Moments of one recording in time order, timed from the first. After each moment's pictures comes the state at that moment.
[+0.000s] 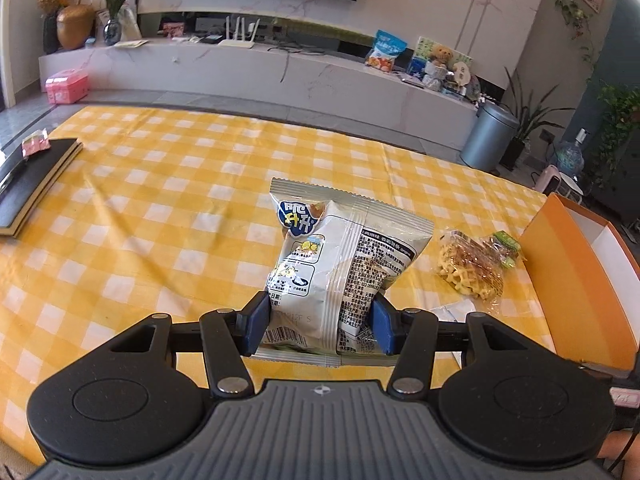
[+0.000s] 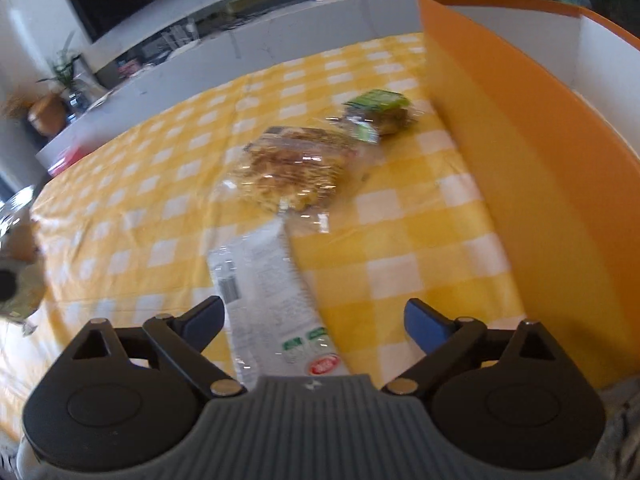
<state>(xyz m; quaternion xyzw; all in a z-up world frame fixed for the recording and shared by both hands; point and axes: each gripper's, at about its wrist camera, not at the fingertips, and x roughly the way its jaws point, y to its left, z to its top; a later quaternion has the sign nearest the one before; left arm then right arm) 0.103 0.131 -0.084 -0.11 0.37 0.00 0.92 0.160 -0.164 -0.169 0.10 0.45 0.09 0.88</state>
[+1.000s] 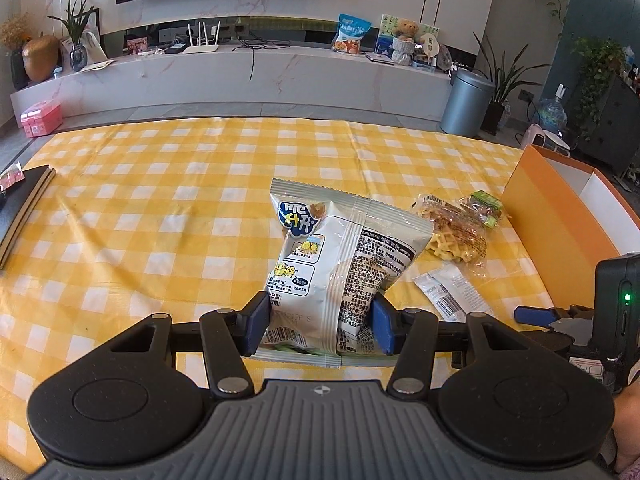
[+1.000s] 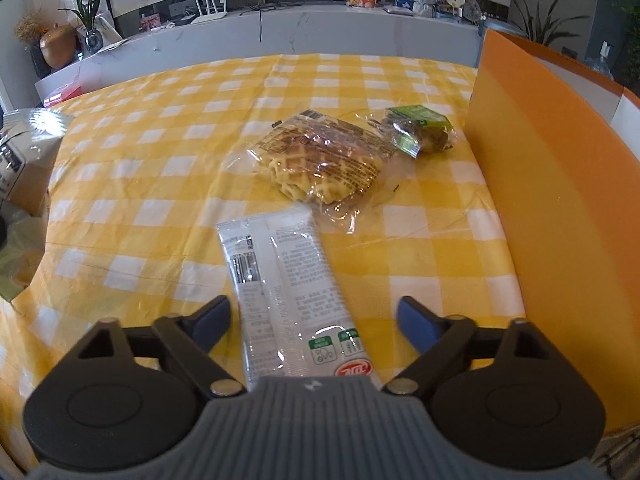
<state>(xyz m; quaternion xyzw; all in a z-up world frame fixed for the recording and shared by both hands) 0.104 0.093 -0.090 -0.05 0.39 -0.03 0.92 0.160 -0.127 -0.183 -0.01 0.44 0.08 0.89</state>
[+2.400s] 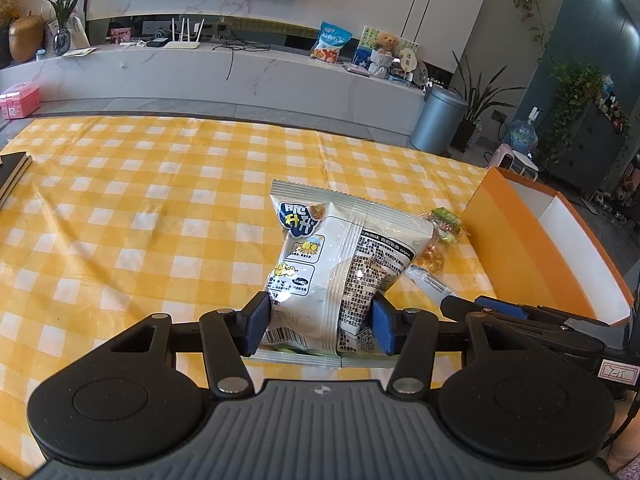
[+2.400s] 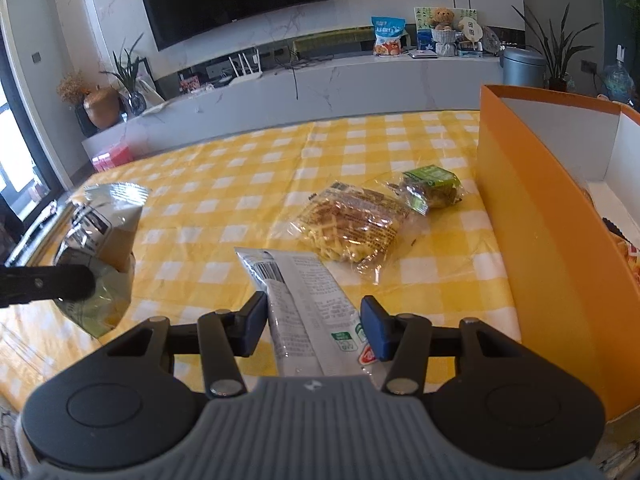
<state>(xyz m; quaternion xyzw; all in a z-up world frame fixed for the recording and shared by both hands) 0.094 0.099 -0.078 -0.10 0.37 -0.08 0.92 0.127 -0.156 -0.135 0.07 0.36 0.15 0.92</state>
